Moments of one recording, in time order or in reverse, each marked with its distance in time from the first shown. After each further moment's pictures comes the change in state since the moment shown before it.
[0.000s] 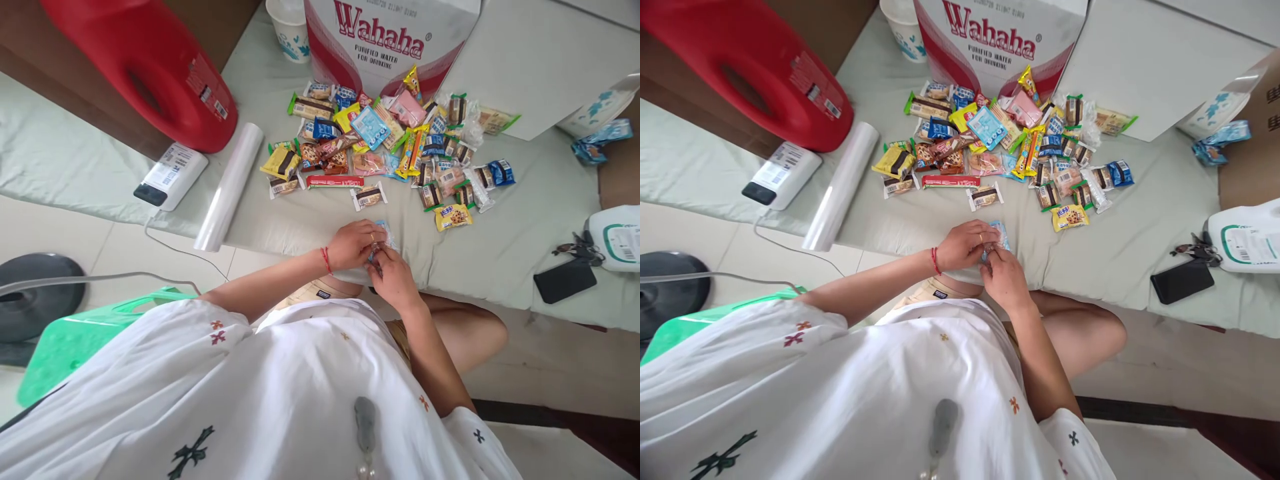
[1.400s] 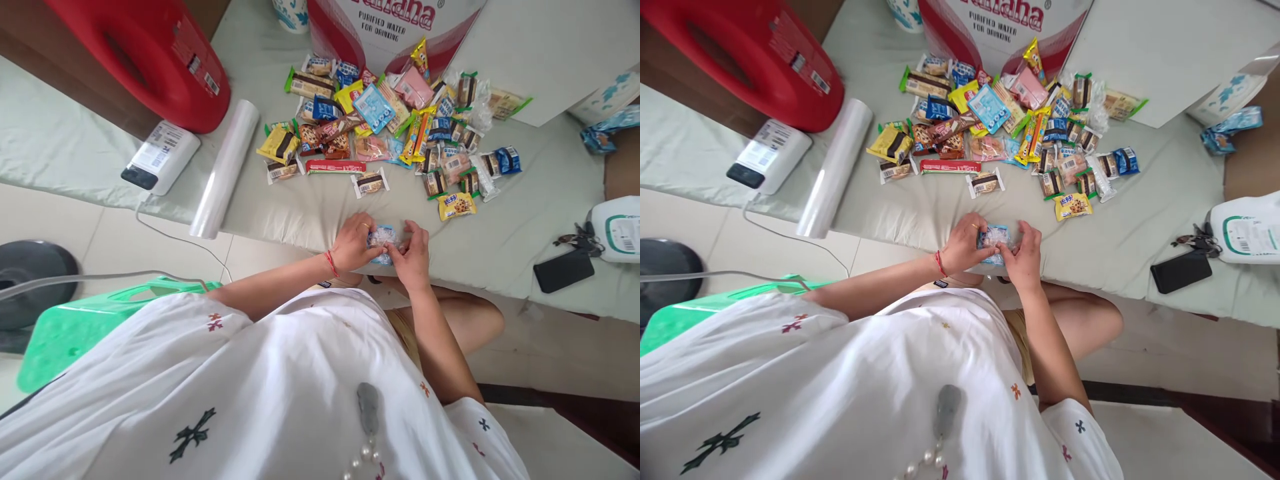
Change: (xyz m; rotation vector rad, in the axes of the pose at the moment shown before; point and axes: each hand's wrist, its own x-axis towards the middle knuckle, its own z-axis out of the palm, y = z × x) left_hand -0.017 0.014 0.030 0.081 0.164 -0.324; right_hand 0.000 0.039 0.008 0.242 0.356 0.257
